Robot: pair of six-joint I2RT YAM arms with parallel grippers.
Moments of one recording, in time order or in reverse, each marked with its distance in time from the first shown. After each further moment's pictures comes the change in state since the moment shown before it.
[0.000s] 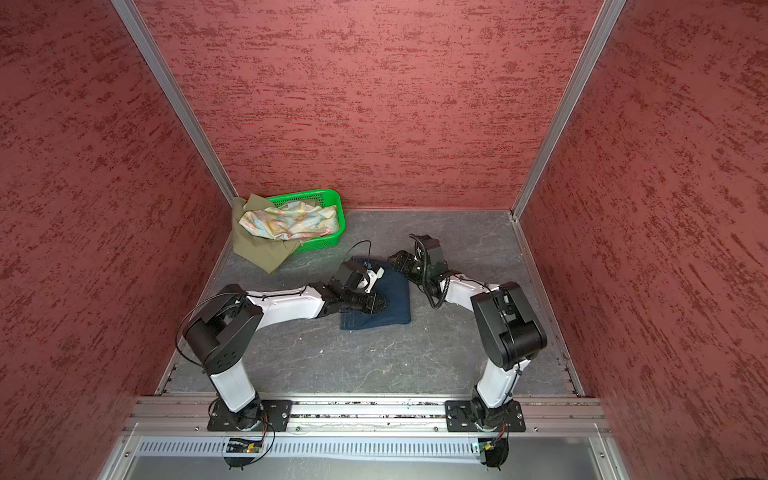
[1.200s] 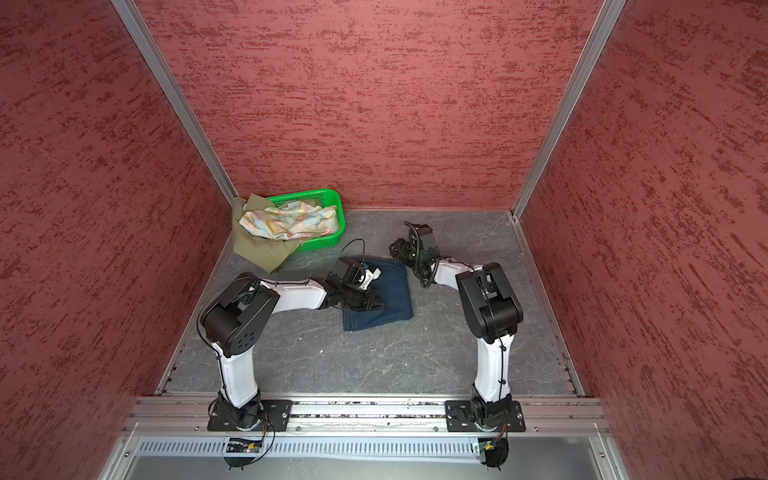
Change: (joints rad) left arm 0.095 0.131 0.040 0.024 0.270 -0.117; right arm -0.048 0.186 0.235 -0.088 0.144 -0.100
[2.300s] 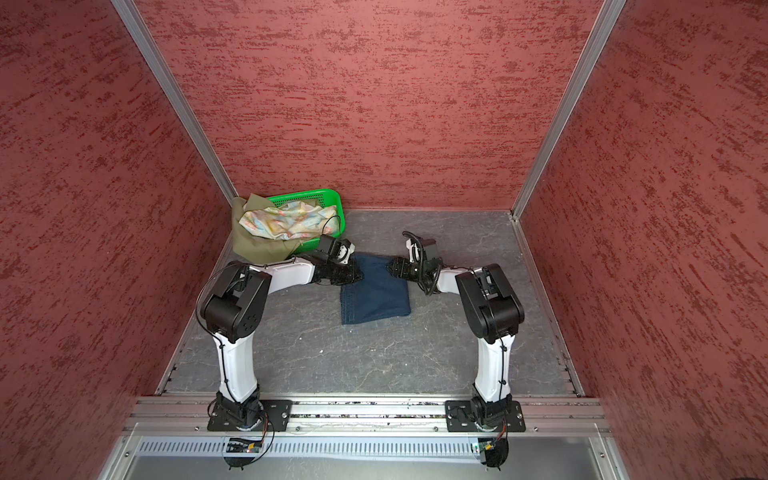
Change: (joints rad) left arm 0.204 0.085 0.211 -0.195 -0.211 0.056; right arm 0.013 0.051 -0.095 0.049 -0.237 -0.230
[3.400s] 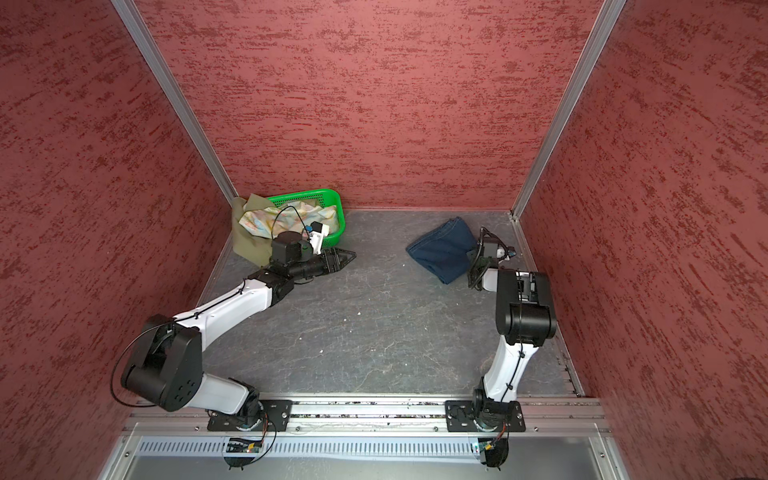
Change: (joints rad) left arm 0.067 -0.546 -0.322 0.303 0.133 -0.163; right arm -0.428 -0.106 -0.098 0.069 0.581 0.634
